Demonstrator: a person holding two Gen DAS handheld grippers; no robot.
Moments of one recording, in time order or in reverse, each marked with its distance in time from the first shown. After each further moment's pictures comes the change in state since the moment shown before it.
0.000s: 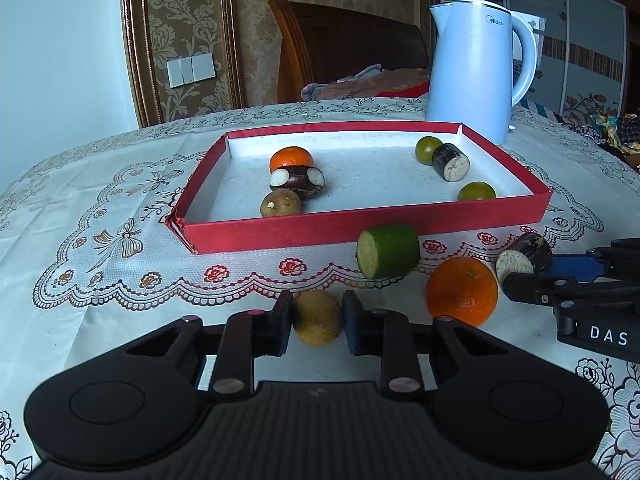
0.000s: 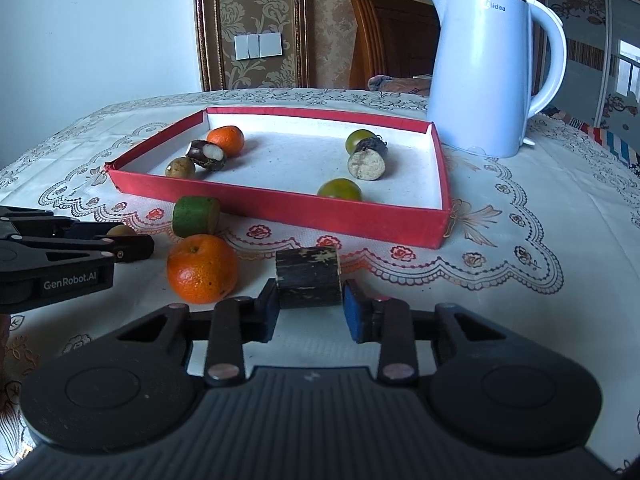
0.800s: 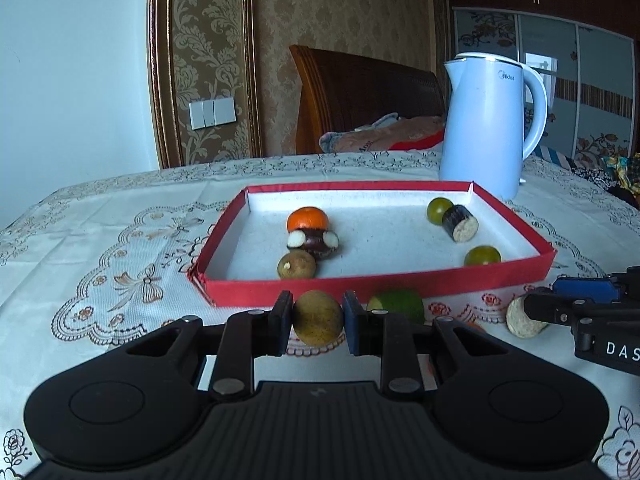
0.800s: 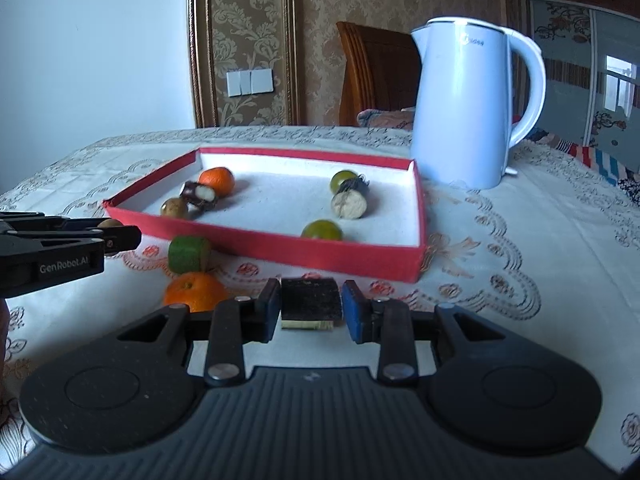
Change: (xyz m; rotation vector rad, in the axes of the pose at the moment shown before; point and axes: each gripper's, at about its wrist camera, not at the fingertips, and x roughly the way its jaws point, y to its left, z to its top) left arm -0.015 -0.001 0.016 -0.041 -0.150 0.049; right arm -0.017 -0.010 0.007 0.017 -0.114 -0.024
